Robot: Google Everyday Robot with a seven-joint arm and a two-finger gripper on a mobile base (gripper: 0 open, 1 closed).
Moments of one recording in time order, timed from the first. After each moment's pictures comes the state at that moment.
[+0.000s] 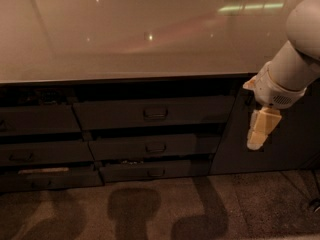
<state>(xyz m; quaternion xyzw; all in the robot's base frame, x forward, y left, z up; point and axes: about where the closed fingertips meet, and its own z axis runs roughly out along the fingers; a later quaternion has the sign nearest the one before) 0.506 -0.241 0.829 -0.63 0.76 -0.02 0.13</state>
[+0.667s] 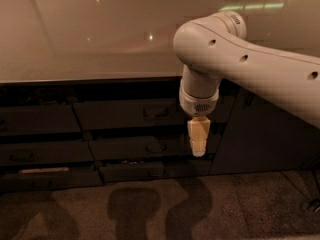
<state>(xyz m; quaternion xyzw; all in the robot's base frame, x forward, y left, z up) 0.517 -0.094 0.780 -0.74 0.67 -0.03 0.05</state>
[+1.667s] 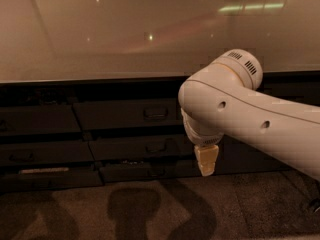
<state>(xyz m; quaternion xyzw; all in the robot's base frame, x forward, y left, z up) 0.478 -0.107 0.769 -0.76 0.62 -0.14 0.10</state>
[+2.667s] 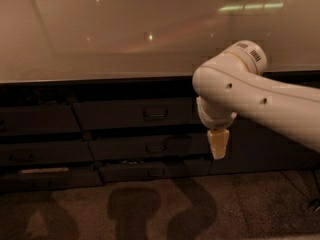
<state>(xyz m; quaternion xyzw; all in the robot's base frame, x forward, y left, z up) 0.530 -0.151 0.754 -0.74 0.65 -0.15 0.08</state>
